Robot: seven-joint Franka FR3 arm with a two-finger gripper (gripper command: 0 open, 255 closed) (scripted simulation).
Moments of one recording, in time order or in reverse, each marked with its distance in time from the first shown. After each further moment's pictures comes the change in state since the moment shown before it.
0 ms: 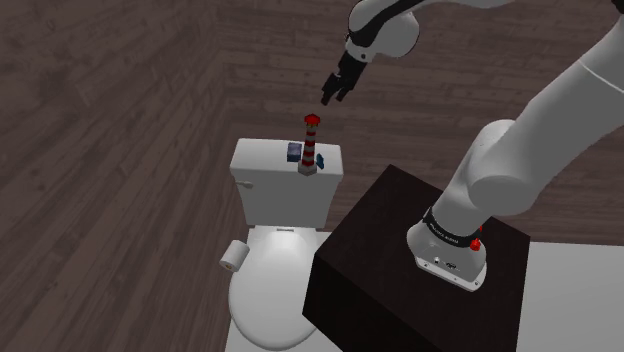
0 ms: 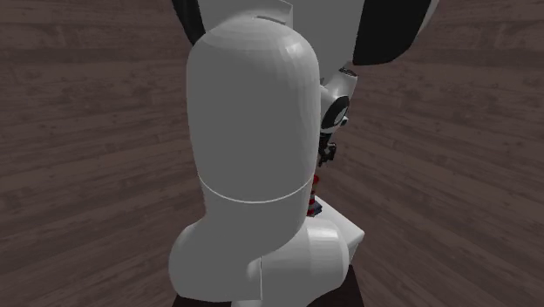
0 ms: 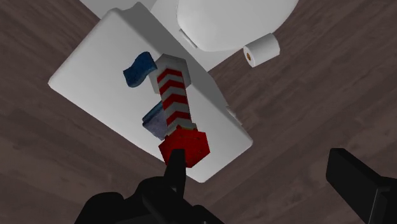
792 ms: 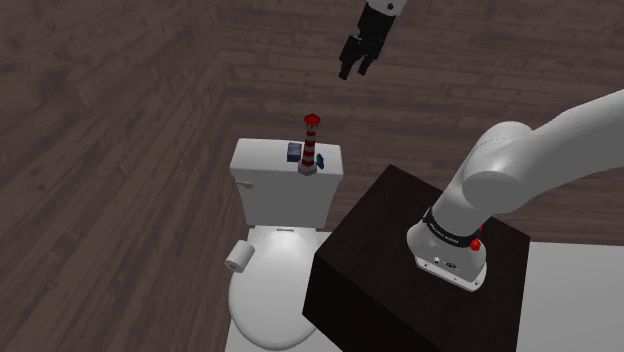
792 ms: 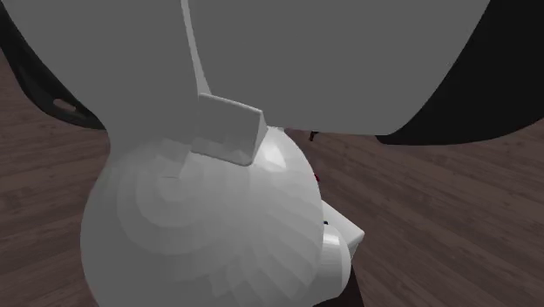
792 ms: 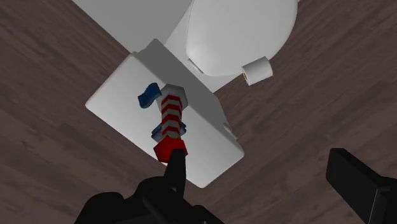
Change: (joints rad) arm -0.120 -0.391 0.233 0.017 -0.262 -0.429 0.364
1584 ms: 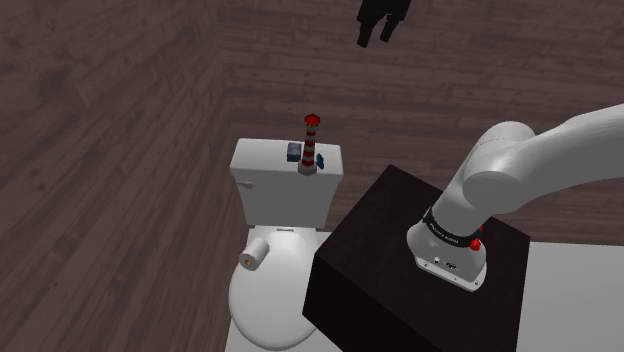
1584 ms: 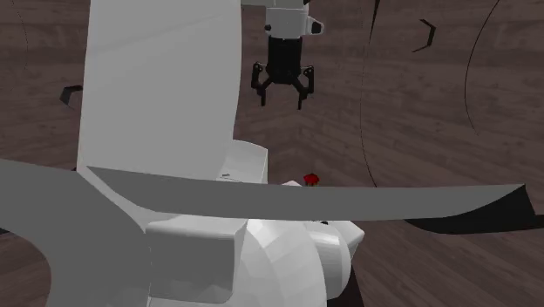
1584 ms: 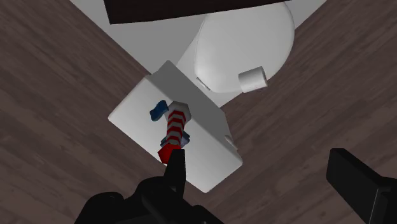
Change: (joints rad) arm -0.002 -0.126 0.142 0.202 -0.026 -0.382 0.158
